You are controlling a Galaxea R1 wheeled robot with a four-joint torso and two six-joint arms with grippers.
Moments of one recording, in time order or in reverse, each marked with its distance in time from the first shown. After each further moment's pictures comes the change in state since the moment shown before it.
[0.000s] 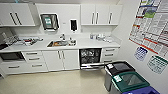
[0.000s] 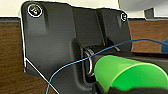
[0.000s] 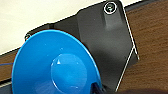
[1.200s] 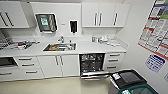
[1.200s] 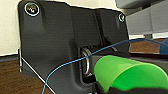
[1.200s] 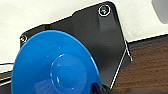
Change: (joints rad) left arm 0.003 0.004 0.002 -0.013 -0.004 0.000; right arm 0.001 -0.010 -0.011 -0.005 -0.002 -0.001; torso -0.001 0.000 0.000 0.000
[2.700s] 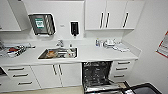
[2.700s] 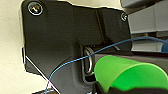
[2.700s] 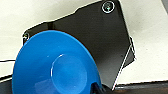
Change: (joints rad) left arm 0.003 -0.004 -0.001 0.000 0.003 0.000; right arm -0.003 0.006 0.005 -0.001 -0.003 0.000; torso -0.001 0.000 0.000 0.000
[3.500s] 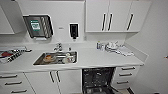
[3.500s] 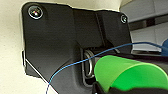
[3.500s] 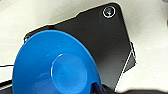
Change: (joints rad) left arm -0.004 0.000 0.000 0.000 0.000 0.000; right arm 0.006 0.000 0.001 -0.005 0.003 0.000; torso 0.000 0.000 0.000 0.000
